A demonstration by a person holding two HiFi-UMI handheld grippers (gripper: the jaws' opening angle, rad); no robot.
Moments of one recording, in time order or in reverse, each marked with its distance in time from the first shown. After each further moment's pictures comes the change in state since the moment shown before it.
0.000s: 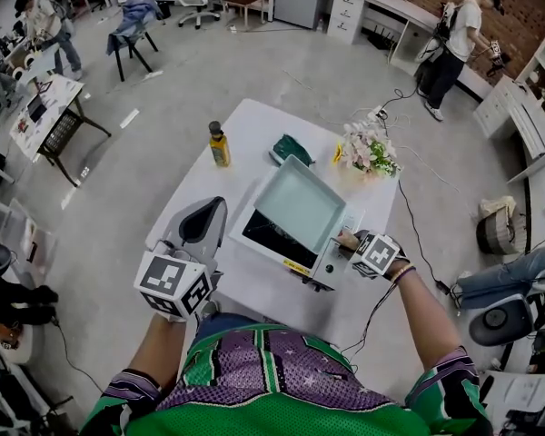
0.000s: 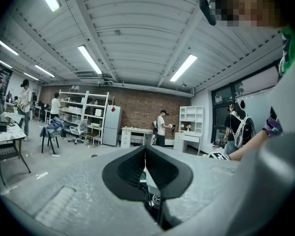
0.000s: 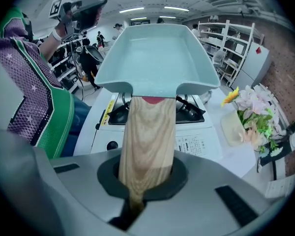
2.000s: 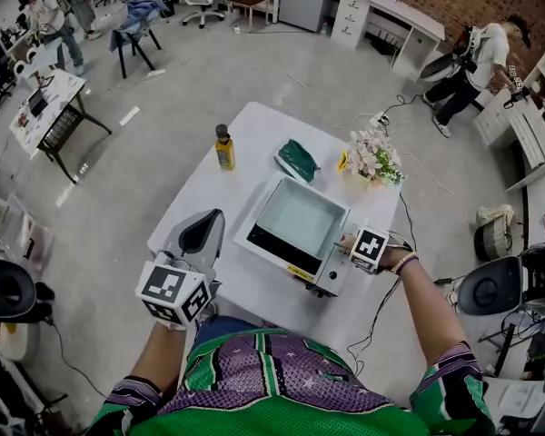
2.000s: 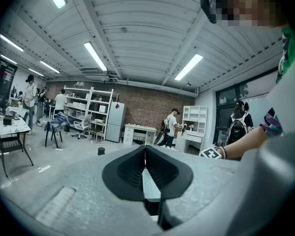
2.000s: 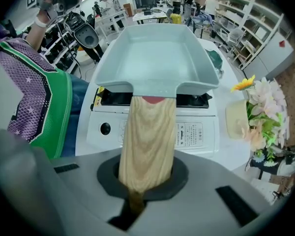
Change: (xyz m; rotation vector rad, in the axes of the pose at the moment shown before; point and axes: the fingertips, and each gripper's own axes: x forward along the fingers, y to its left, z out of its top) left arm -0.012 0.024 -0.020 -0.047 0.028 0.031; right arm 0.004 -0.016 -0.020 -0.061 0.366 0.053
